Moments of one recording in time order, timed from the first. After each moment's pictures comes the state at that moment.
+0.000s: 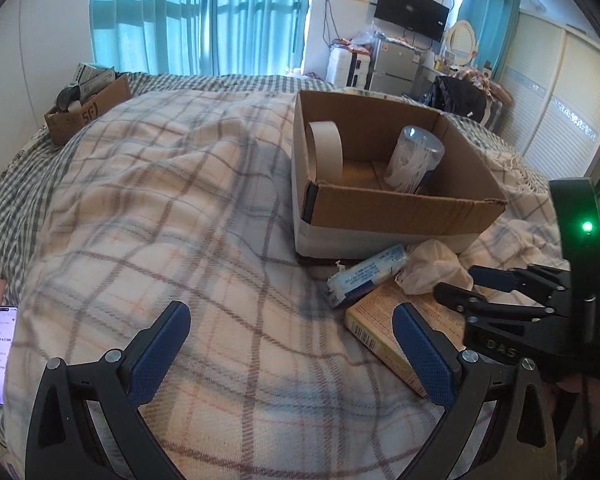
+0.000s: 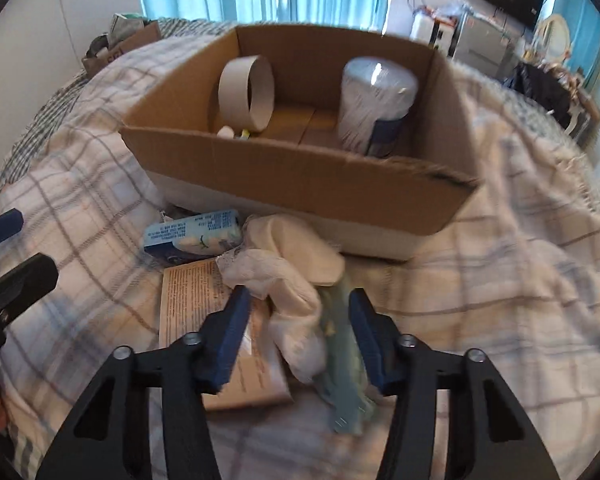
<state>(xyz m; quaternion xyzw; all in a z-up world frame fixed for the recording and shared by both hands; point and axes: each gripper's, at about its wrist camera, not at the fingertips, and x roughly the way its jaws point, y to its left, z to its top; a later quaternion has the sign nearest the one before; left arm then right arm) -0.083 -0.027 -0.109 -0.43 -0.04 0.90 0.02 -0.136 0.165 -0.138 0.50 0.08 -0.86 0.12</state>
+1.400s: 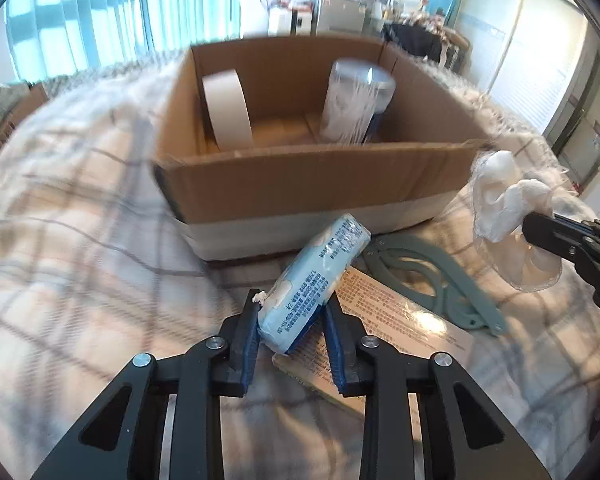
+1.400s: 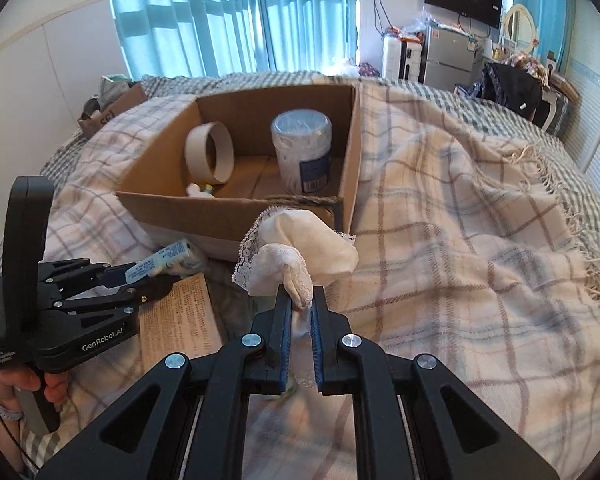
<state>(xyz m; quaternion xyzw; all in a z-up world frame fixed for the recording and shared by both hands) -0.123 0.030 -0.139 -0.47 0.02 0.88 0.11 -0.104 0.231 -0.085 0.43 0.02 -0.90 0.10</state>
